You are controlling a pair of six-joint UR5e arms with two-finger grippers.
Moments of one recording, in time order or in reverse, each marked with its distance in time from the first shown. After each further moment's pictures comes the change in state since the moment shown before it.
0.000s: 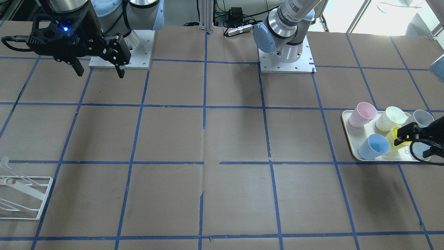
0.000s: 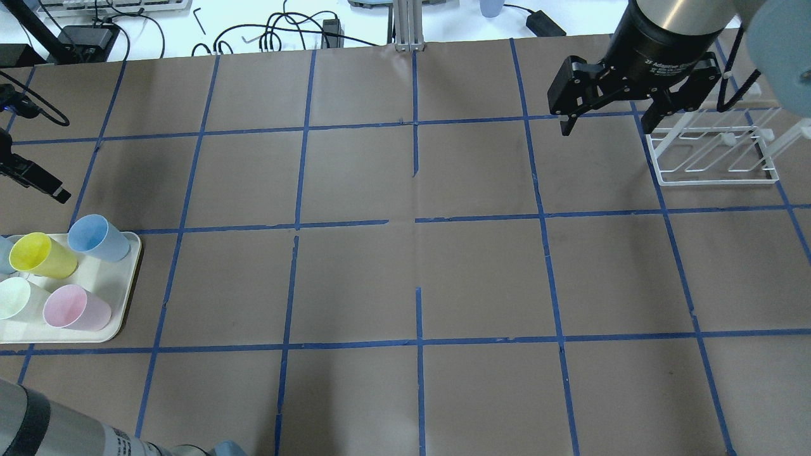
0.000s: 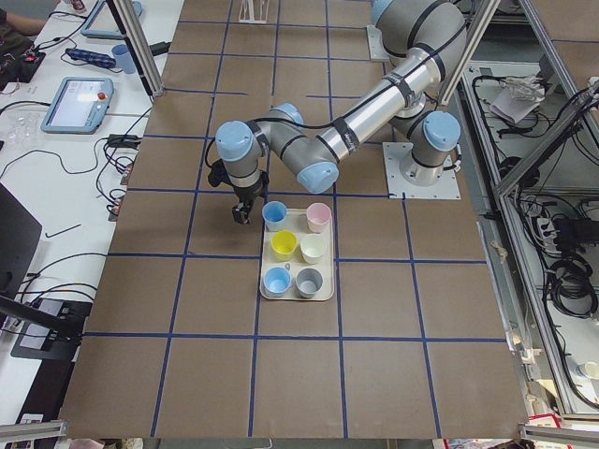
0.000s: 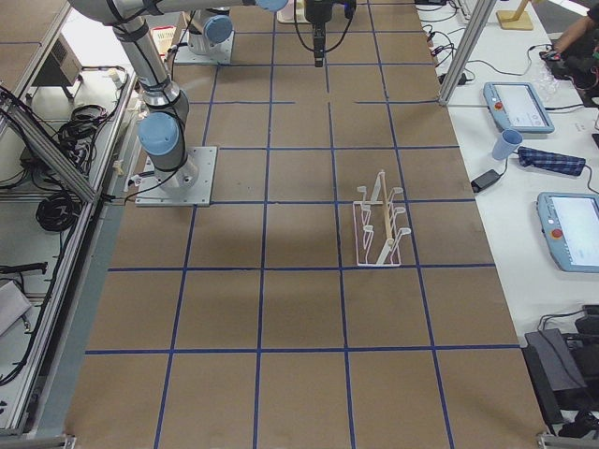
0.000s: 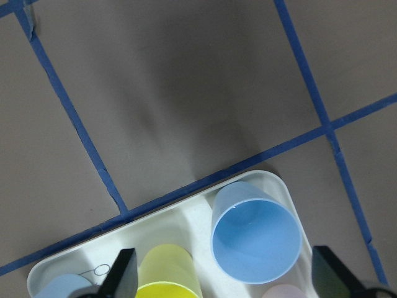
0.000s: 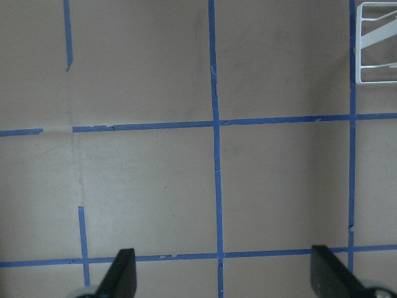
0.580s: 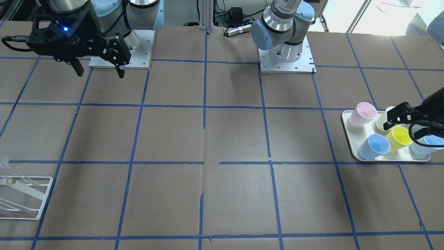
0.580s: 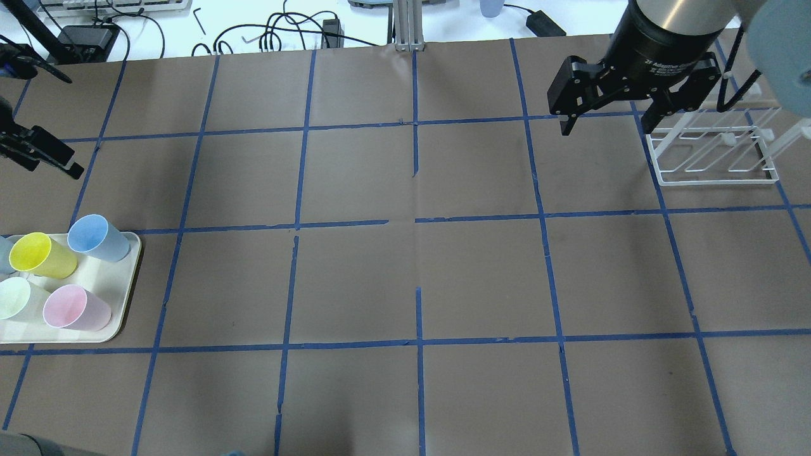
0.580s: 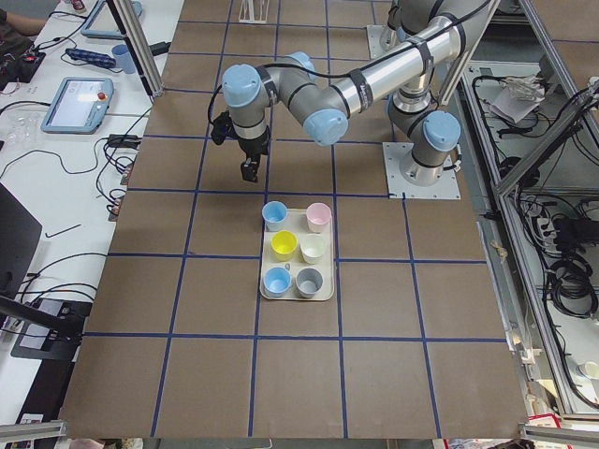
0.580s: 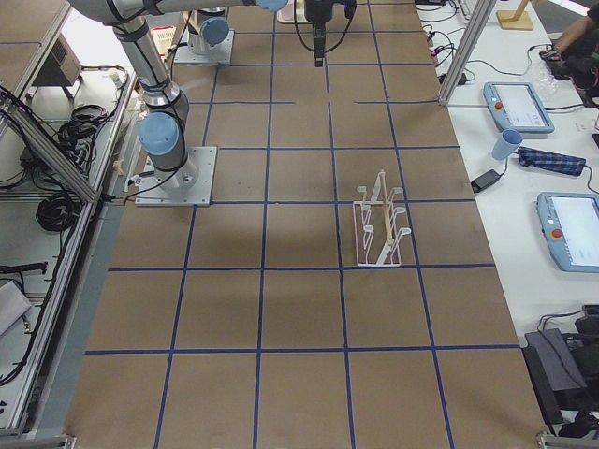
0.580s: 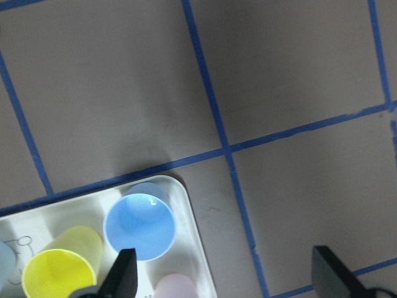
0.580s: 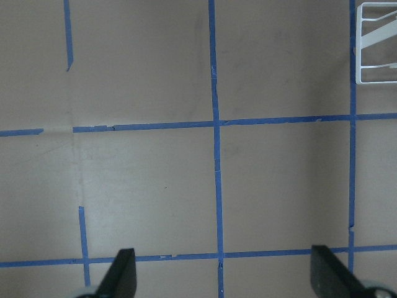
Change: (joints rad) left arm -0.077 0.146 0.013 -0.173 -0.038 -0.225; right arm 0.000 0.000 0.000 -0.001 0.001 0.000
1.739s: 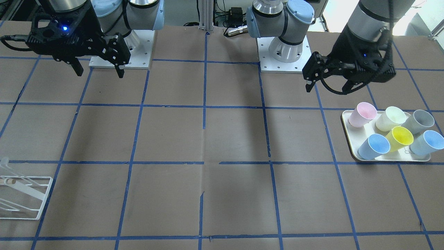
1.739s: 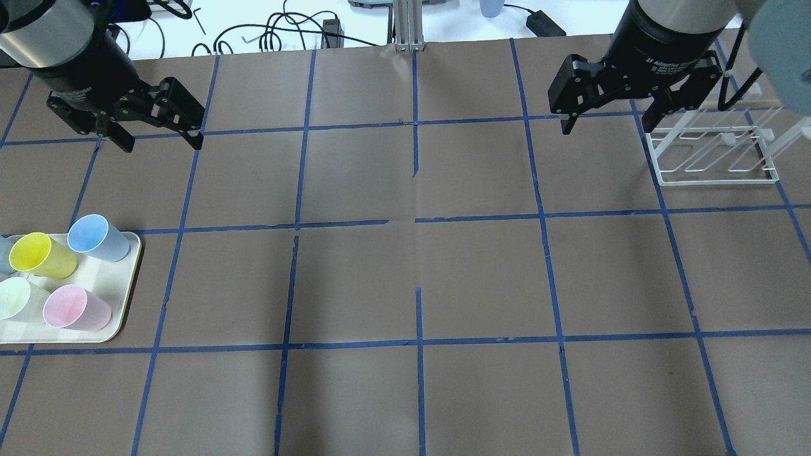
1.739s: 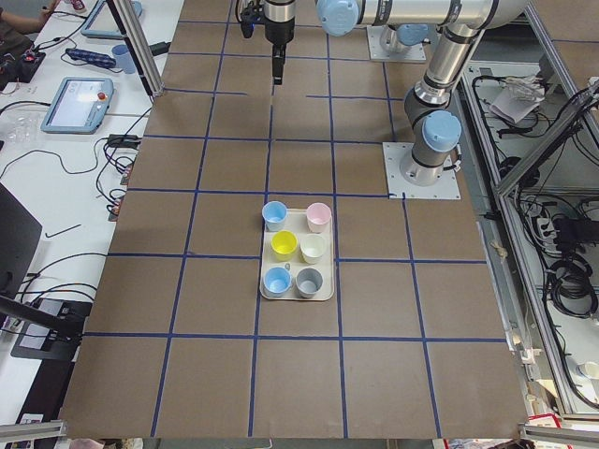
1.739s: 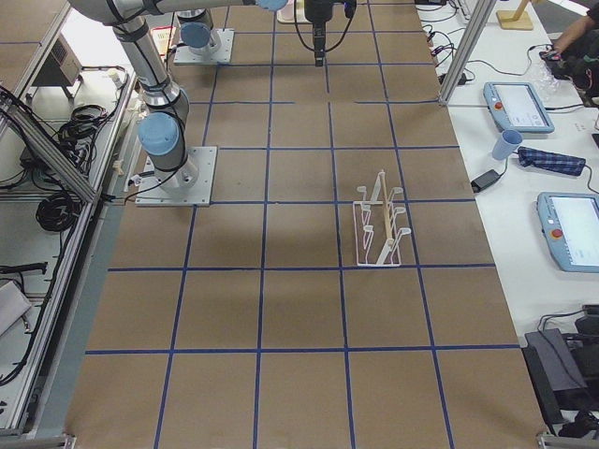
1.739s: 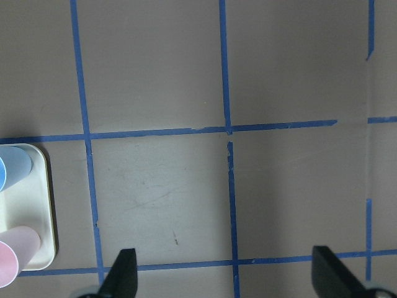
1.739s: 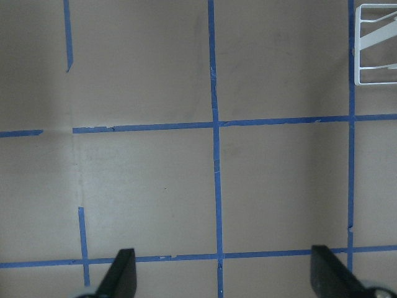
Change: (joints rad) left arm -0.402 0.271 -0.018 -0.170 -0.019 -0.685; right arm 0.000 0.000 -0.003 0.001 -0.002 0.000
